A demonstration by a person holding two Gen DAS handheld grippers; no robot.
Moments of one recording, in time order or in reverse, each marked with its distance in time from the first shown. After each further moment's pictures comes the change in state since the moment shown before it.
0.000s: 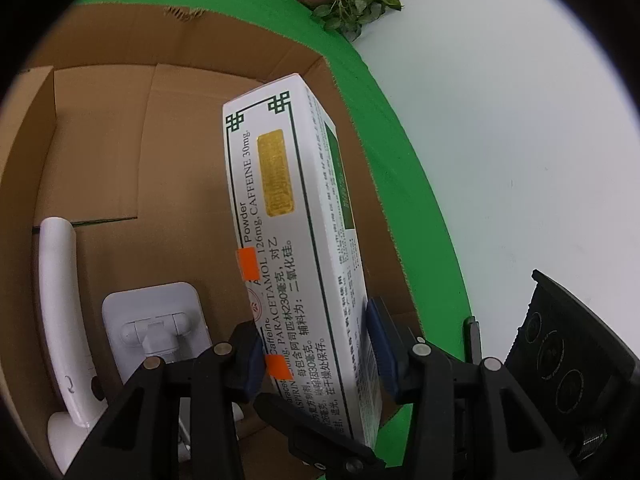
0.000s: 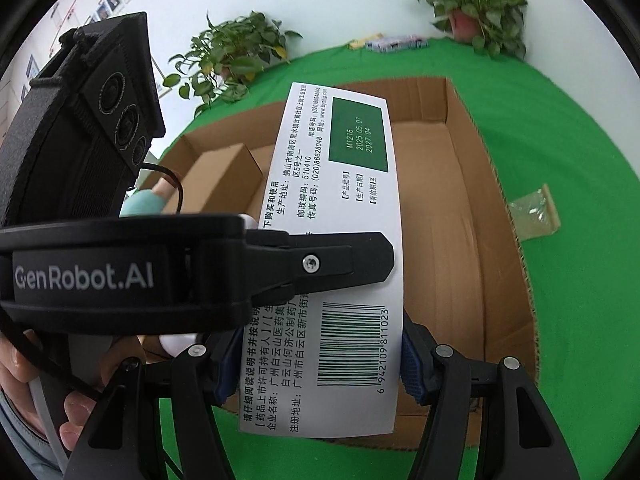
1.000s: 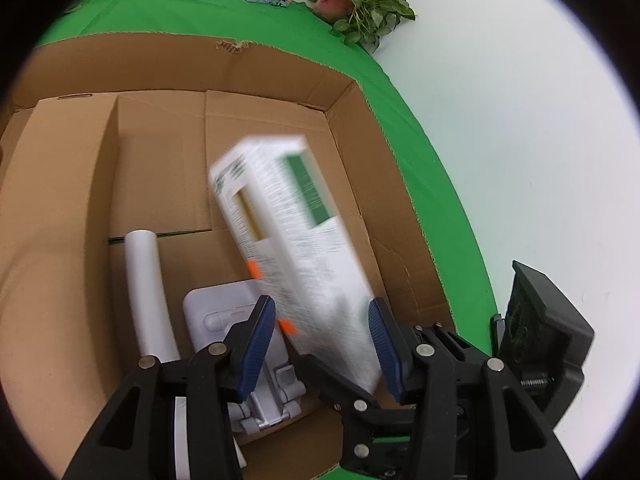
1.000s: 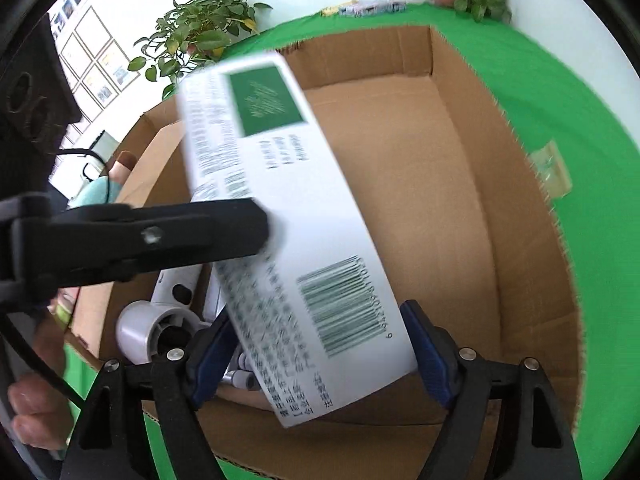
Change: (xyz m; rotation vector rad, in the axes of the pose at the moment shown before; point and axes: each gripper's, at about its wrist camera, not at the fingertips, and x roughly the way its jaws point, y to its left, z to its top) left arm -0.050 0.014 -0.004 0.040 -0.051 0.109; right arm 0.053 -0.032 0.012 0.039 0.058 -0.096
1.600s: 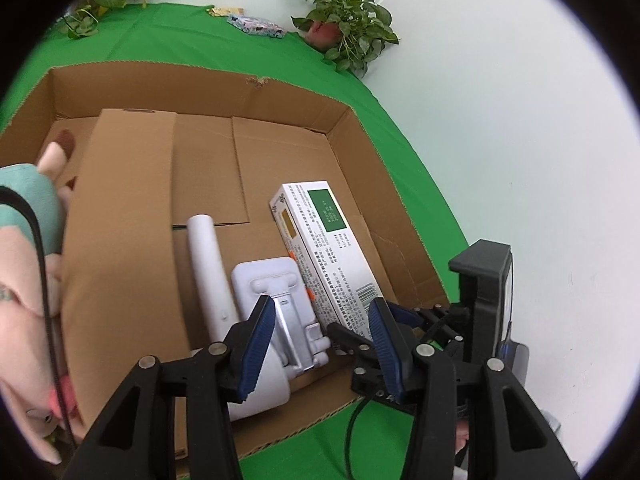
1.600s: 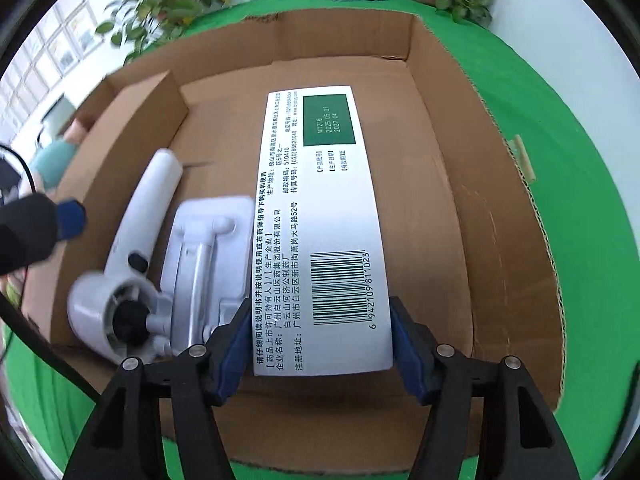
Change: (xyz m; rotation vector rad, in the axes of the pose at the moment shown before) left arm -0.023 0.018 -0.004 0.058 -0.104 0.005; right arm 0.003 0.011 -0.019 -0.066 0.099 -0.206
